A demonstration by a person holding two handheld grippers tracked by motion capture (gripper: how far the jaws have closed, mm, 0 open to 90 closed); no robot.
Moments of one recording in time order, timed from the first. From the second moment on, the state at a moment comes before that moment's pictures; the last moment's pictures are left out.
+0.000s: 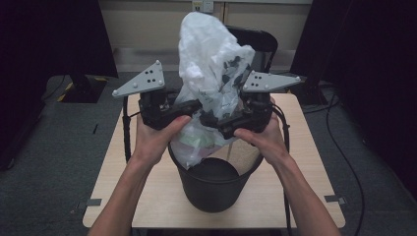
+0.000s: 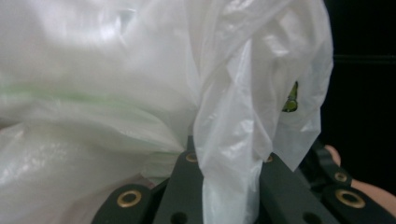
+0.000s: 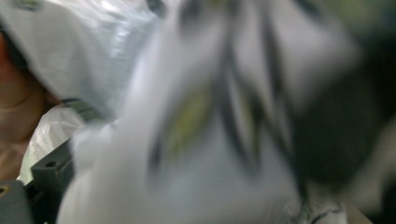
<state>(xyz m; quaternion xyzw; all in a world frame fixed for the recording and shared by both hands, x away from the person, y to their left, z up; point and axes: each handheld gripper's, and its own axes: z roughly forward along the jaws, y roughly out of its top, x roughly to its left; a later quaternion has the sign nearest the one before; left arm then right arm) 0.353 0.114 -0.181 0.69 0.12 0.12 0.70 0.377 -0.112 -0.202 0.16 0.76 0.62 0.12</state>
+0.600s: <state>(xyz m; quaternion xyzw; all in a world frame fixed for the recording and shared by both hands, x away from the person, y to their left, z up) 0.359 0.111 -0.186 0.68 0.11 0.10 0.72 0.391 -0.107 -0.207 0.12 0.75 0.64 0.07</state>
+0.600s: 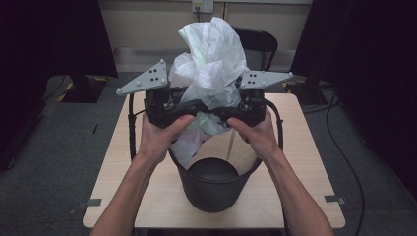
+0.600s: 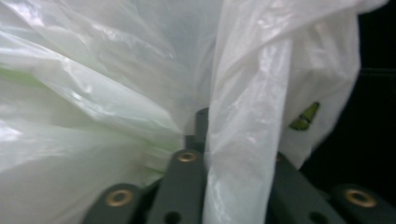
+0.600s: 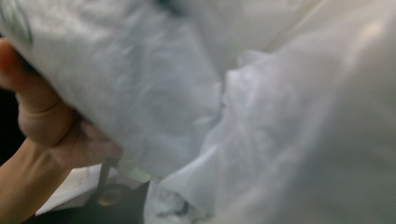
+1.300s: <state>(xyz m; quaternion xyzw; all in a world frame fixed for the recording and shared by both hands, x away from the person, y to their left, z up) 0.359 0.141 -0.203 0.67 0.19 0.18 0.70 0.422 -0.122 -0.195 0.19 0.72 0.66 0.12</state>
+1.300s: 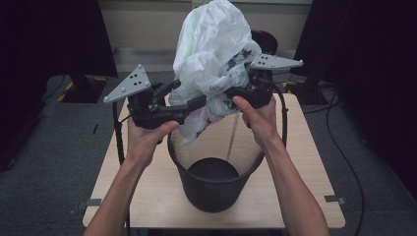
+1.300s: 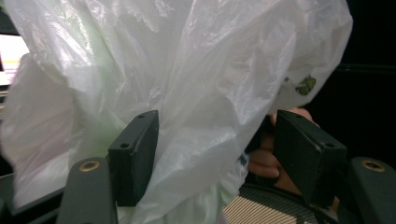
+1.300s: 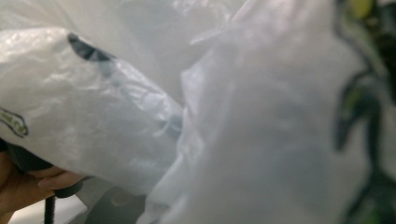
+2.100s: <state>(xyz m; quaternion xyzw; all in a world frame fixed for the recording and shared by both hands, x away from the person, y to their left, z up) 0.373 0.134 -0.232 0.69 0.22 0.17 0.66 0.491 -0.139 -0.187 0.27 0.71 0.63 0.17</state>
